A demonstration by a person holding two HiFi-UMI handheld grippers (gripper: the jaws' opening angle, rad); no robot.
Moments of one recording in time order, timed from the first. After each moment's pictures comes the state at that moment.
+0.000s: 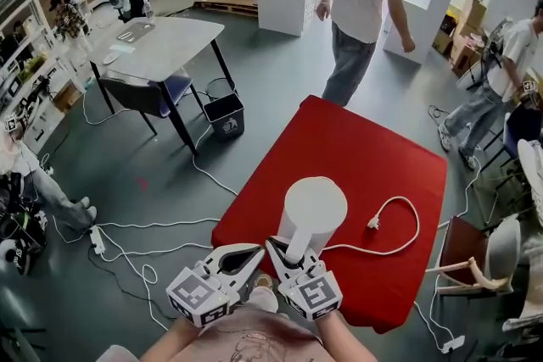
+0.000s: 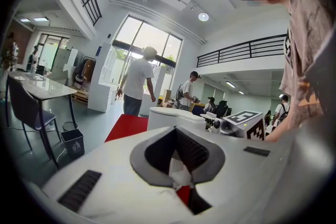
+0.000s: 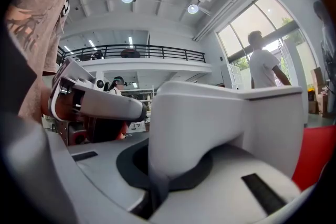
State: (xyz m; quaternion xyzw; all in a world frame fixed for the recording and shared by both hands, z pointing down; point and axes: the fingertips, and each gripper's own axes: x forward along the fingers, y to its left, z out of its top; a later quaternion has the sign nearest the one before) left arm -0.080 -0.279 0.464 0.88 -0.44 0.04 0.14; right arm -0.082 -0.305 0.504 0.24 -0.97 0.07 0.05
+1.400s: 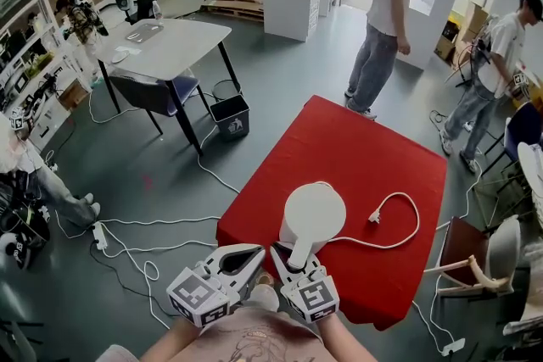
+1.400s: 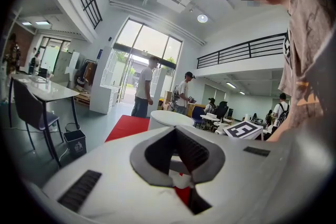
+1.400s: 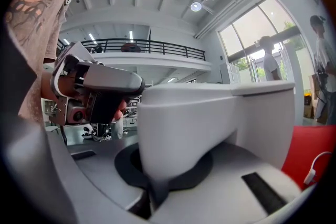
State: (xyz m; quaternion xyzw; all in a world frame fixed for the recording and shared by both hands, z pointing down) left arm -0.075 -0.240 0.455 0.88 -0.45 0.04 0.13; right arm -0.067 -0.266 0.532 0.25 -0.96 0.06 0.08
